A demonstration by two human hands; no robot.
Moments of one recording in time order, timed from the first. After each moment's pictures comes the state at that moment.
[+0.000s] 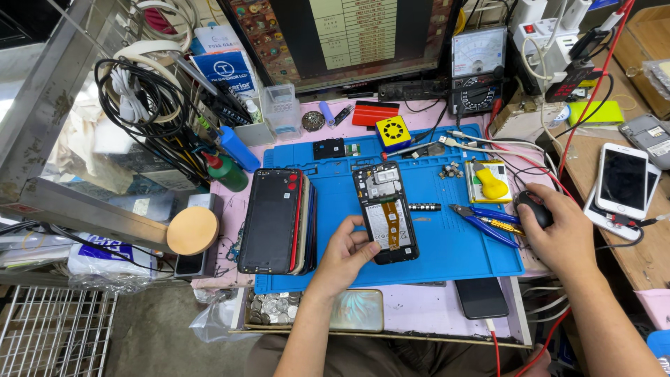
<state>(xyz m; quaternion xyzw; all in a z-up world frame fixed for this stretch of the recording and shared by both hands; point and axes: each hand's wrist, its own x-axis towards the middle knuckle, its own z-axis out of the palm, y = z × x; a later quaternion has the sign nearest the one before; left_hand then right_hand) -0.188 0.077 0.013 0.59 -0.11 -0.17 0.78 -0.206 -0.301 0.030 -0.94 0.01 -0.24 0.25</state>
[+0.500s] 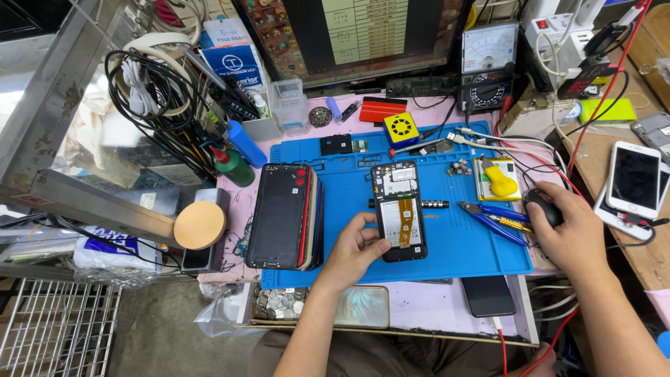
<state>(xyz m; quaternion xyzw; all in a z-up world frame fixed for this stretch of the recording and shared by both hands) -0.187 0.078 0.013 0.61 -0.12 -0.18 0.76 -0.208 -0.300 0.030 -0.94 0.00 -0.24 0.25</state>
